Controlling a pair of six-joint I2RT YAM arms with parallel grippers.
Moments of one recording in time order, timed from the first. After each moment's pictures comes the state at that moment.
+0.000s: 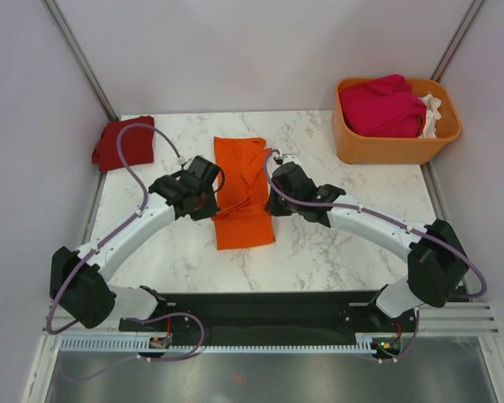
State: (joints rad) left arm -0.59 1.32 1.12 -0.87 -0.23 -0.77; right arm 0.79 1.50 1.10 -0.36 0.11 0.65
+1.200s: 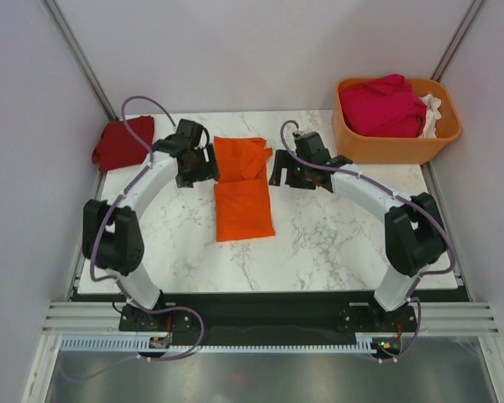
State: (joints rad) left arm -0.29 1.78 1.49 -0.77 -0.08 -0.48; right arm 0.49 1.79 1.35 -0.38 -0.06 0.53
